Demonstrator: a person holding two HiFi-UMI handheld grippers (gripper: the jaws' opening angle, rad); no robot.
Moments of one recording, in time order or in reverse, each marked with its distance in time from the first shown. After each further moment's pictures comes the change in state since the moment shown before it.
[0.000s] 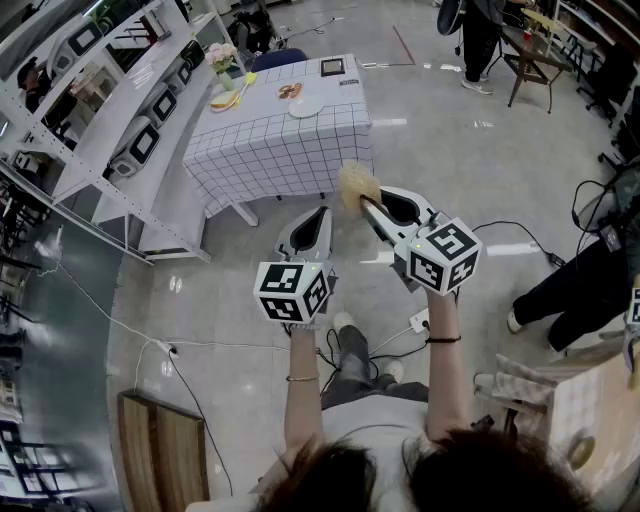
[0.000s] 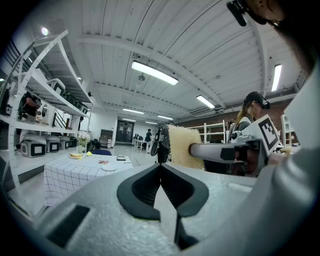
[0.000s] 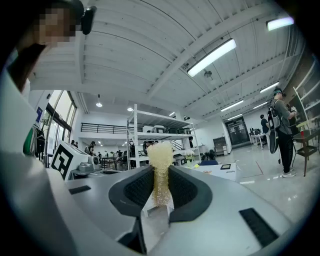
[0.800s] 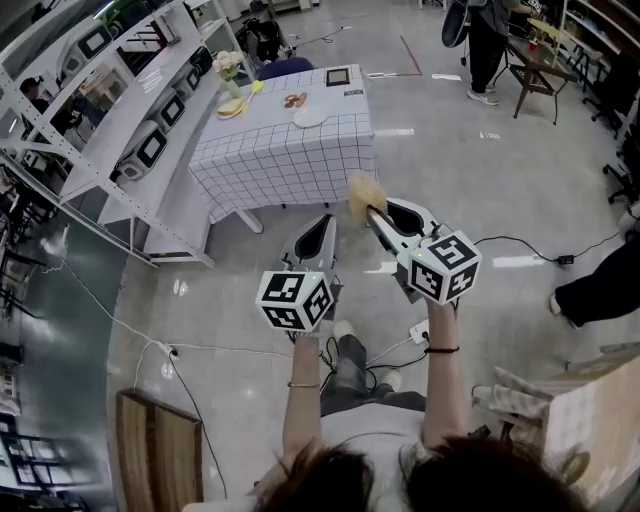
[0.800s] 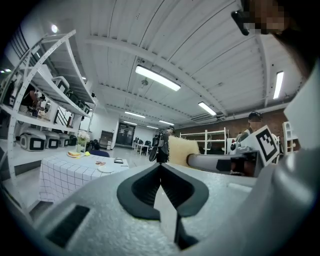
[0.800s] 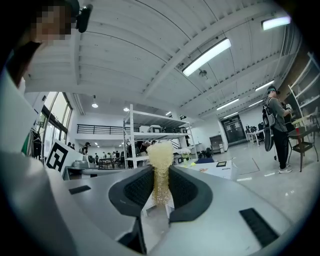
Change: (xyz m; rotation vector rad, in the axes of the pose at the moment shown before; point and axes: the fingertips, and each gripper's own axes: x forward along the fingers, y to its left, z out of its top) left arm 0.006 -0.016 0.011 -0.054 -0.059 0.007; right arm -0.013 -0.018 -0.002 0.031 0.009 -0.034
